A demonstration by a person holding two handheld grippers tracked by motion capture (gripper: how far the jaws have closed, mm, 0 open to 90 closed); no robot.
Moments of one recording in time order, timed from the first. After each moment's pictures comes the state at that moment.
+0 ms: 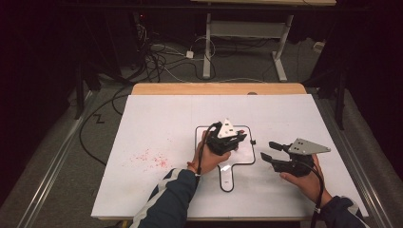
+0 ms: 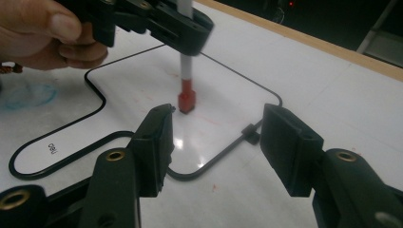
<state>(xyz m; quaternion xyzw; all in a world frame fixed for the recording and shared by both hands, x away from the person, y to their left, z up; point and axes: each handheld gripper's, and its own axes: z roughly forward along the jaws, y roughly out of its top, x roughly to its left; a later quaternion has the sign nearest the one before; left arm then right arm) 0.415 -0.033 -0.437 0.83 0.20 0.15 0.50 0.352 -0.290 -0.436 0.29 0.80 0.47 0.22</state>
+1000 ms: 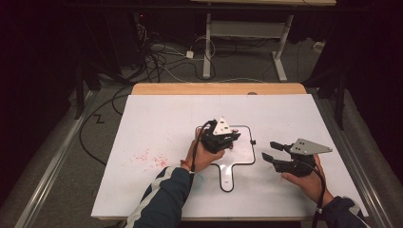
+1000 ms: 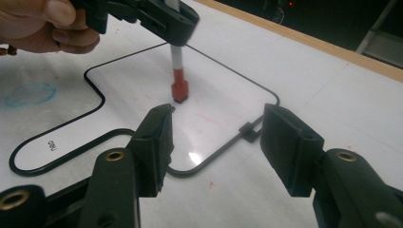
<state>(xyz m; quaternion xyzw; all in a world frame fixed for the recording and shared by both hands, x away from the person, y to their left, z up) 0.418 0.000 -0.433 0.84 0.22 0.15 0.48 0.351 -0.293 -0.435 0.29 0.80 0.47 0.22</state>
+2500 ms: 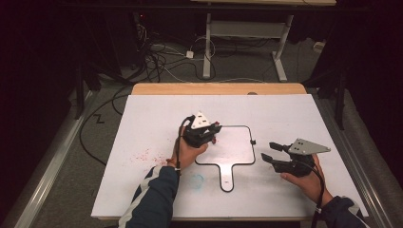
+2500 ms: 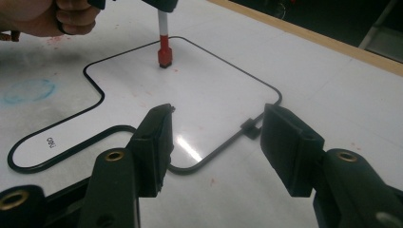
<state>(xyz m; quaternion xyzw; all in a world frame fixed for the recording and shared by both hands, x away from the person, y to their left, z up) 0.432 0.034 -0.438 0.81 0.27 0.17 0.49 0.352 -0.291 -0.438 0.29 0.81 0.47 0.22</state>
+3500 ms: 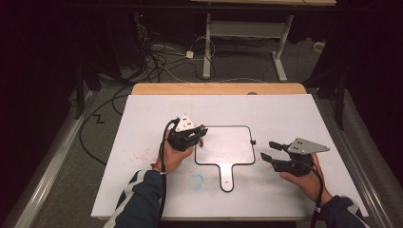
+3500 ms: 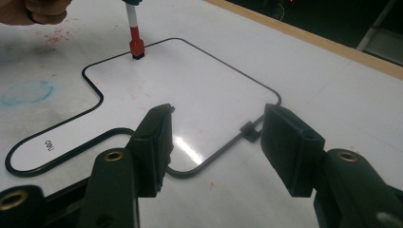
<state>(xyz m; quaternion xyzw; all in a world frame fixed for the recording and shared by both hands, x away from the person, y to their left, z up) 0.418 0.084 -0.436 0.81 0.29 0.17 0.48 0.353 -0.289 -0.436 0.29 0.81 0.47 0.22</state>
